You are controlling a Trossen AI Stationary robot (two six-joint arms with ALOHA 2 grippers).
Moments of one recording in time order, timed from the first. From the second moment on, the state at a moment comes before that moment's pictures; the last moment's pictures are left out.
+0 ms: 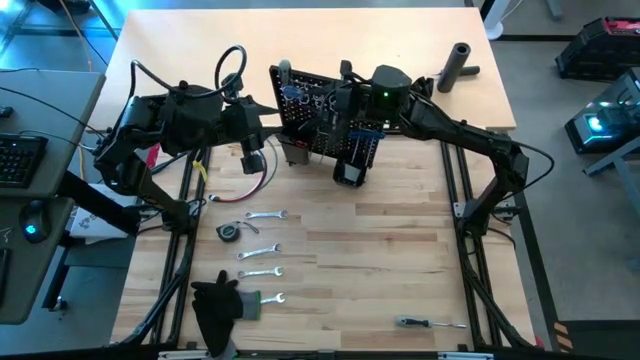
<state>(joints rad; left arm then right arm) -0.02 1.56 2.34 -1.23 -0.53 0.33 -0.37 1.67 1.71 -0.04 -0.19 -0.57</state>
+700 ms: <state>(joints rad) -0.02 1.56 2.34 -1.29 -0.53 0.31 -0.37 1.67 1.71 -0.14 -0.12 -0.55</state>
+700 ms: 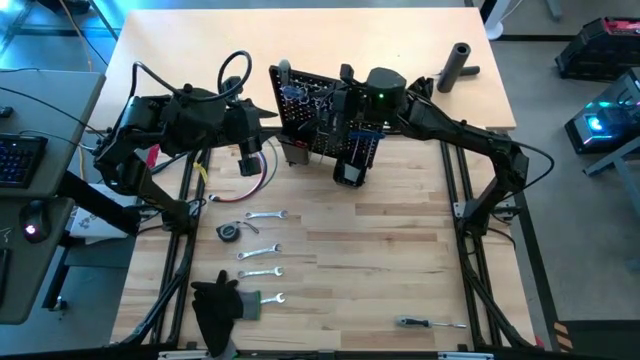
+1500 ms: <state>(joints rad) -0.02 1.57 2.34 -1.35 -0.51 0.26 -0.40 1.55 1.71 -0.11 -0.22 -0.45</state>
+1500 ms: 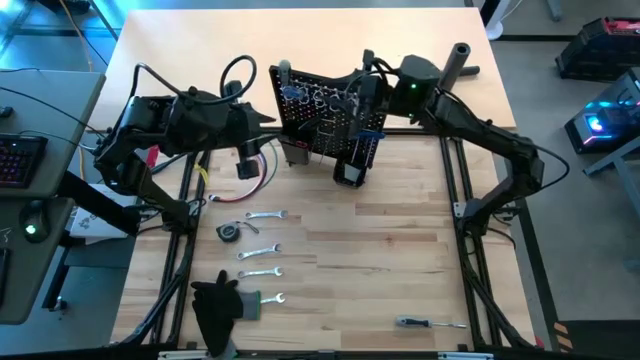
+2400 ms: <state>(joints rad) -0.36 1.57 1.28 -0.99 -0.34 -0.20 0.08 1.30 1.66 -0.72 -0.25 -0.58</state>
